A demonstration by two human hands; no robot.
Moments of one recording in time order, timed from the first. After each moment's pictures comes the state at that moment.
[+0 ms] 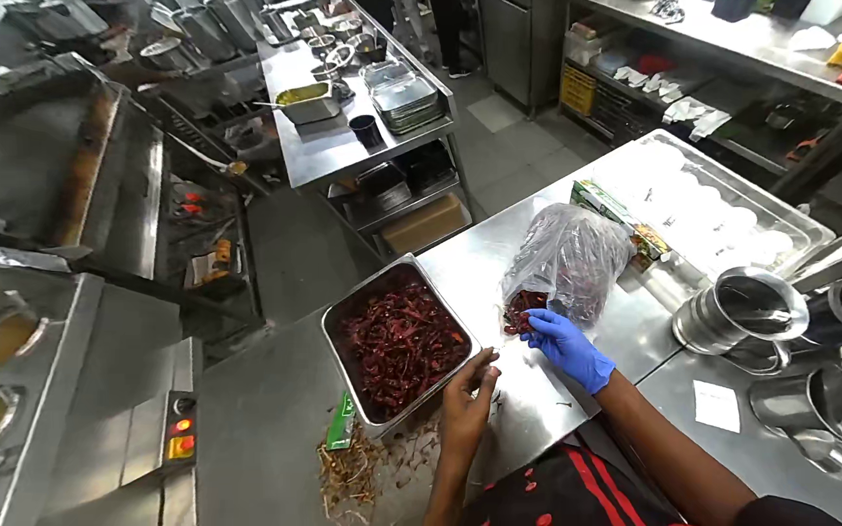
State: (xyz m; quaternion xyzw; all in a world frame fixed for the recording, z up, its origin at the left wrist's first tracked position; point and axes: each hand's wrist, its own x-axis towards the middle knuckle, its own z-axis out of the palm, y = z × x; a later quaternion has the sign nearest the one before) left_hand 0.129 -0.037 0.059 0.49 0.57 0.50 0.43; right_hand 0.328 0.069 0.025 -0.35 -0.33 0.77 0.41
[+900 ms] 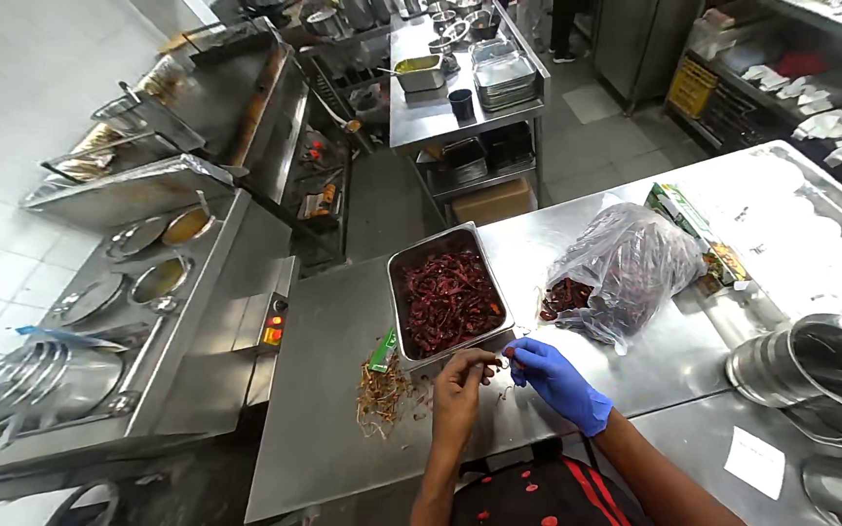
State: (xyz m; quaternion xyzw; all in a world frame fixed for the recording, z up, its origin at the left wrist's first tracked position) left_hand 0.125 -0.093 0.075 0.42 0.64 0.57 0.32; right_hand 0.284 0.010 0.030 -0.18 -0.39 0.86 0.28
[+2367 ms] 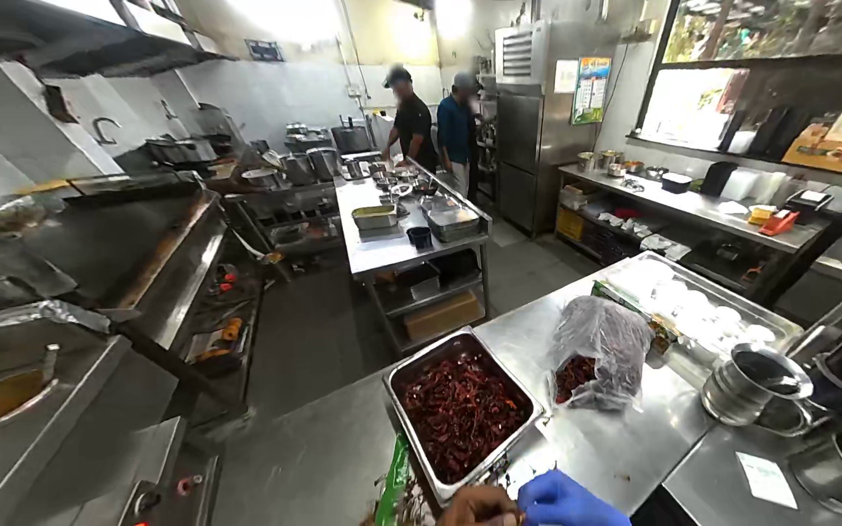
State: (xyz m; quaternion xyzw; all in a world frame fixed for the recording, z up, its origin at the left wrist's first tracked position) left_hand -0.031 -0.125 0.099 0.58 0.37 0.37 0.62; right_hand 0.197 -0.075 0.040 -0.17 -0.67 0.66 0.30
